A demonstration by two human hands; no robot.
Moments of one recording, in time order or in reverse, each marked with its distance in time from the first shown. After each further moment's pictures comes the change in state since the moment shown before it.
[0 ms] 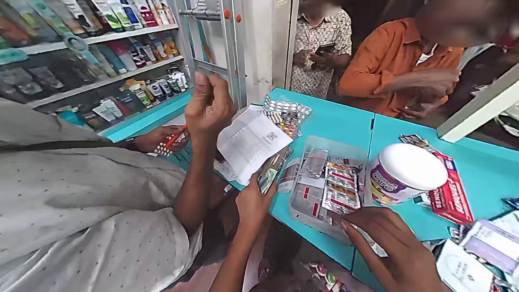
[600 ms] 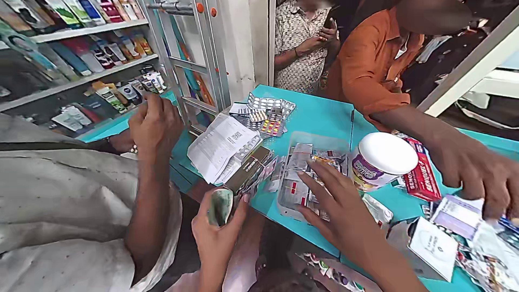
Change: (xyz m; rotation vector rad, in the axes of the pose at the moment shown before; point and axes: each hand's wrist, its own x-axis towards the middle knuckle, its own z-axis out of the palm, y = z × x) left_hand -0.042 -0.010 -0.048 -0.551 0.476 0.301; right_hand 0.041 -0.010 0.029 -0.162 -0.038 -0.160
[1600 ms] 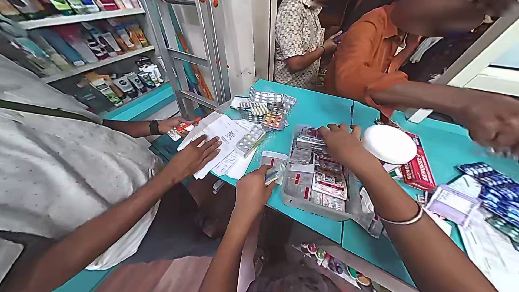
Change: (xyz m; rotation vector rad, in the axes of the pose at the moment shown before) left_hand 0.023 -0.023 0.059 0.554 -0.803 0.005; right_hand 0.088 0.089 0.020 -0.306 -0.747 0.544
